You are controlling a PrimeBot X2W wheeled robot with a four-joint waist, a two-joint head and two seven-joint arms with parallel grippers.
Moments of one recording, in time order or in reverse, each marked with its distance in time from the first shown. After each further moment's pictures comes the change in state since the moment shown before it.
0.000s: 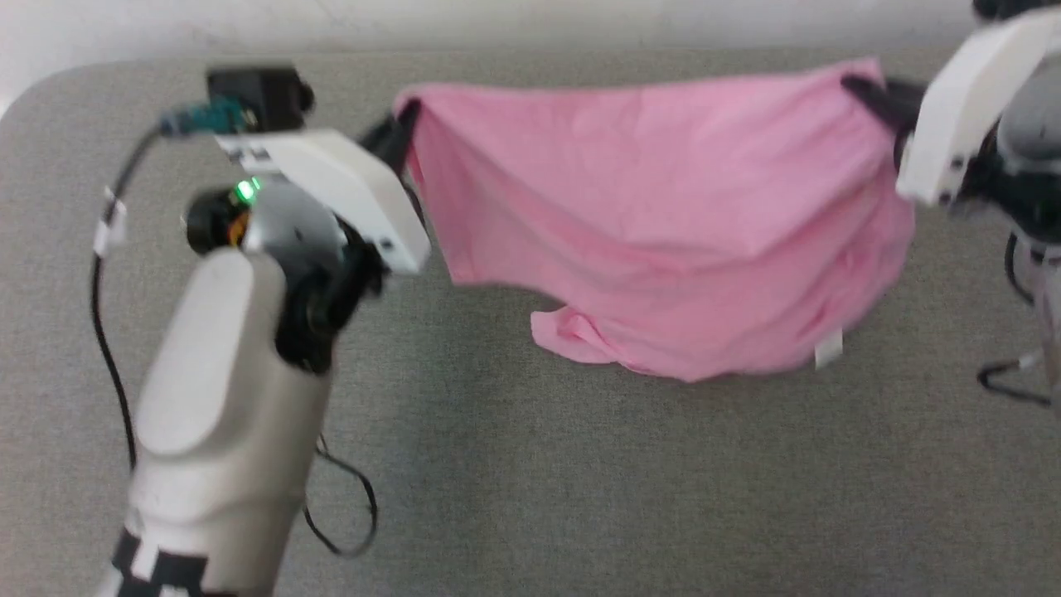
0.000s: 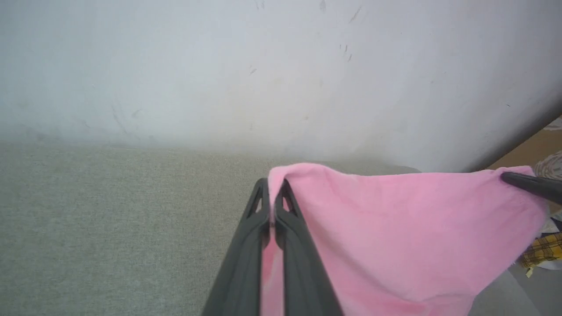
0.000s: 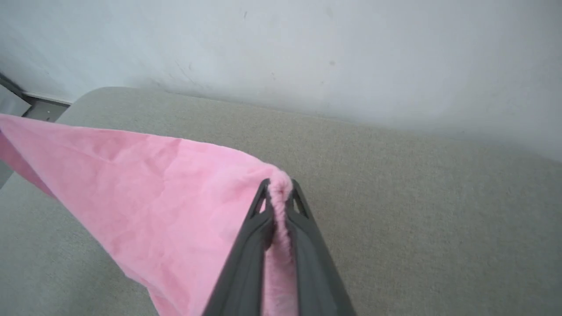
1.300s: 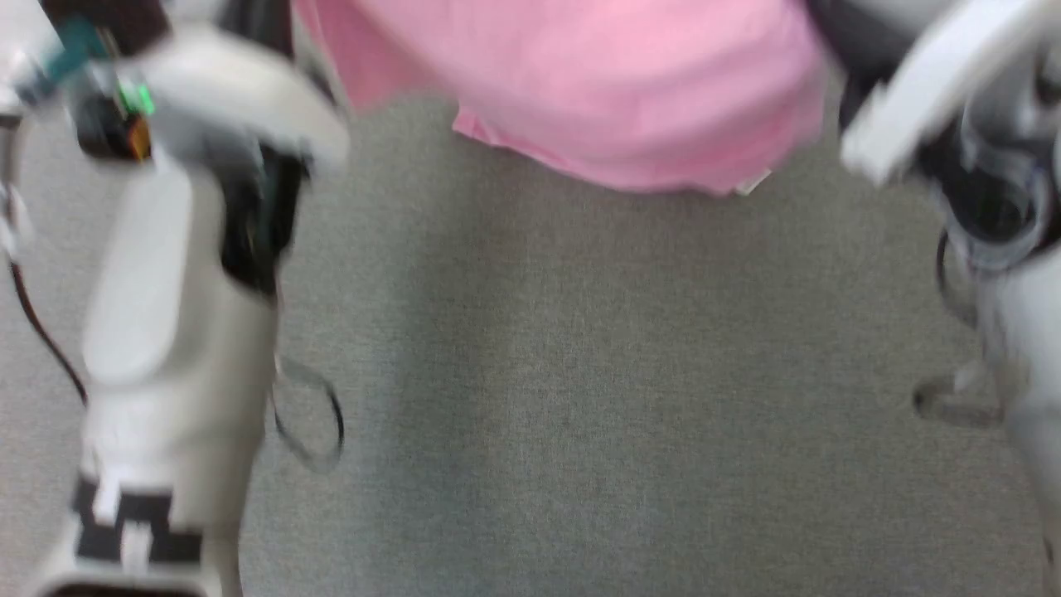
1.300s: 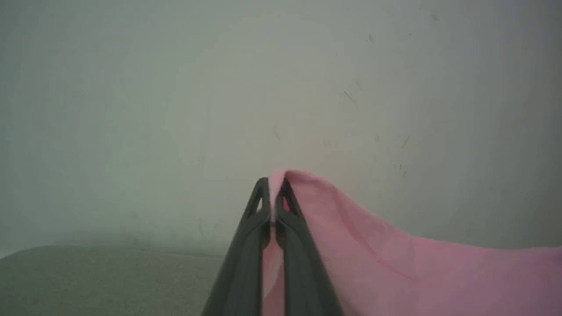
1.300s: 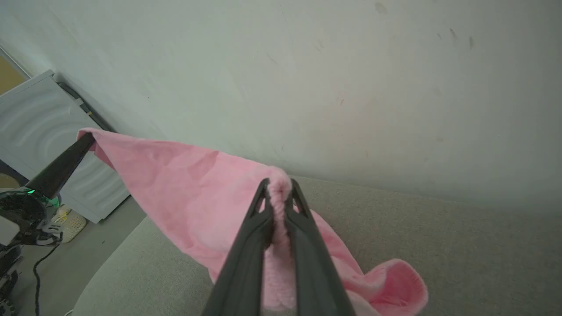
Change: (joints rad) left arm -0.268 0.047 0.060 0.249 0.059 -0.050 -0.434; right arm -0.113 0.071 0.077 0.023 0.207 0.000 -0.353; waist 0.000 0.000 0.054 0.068
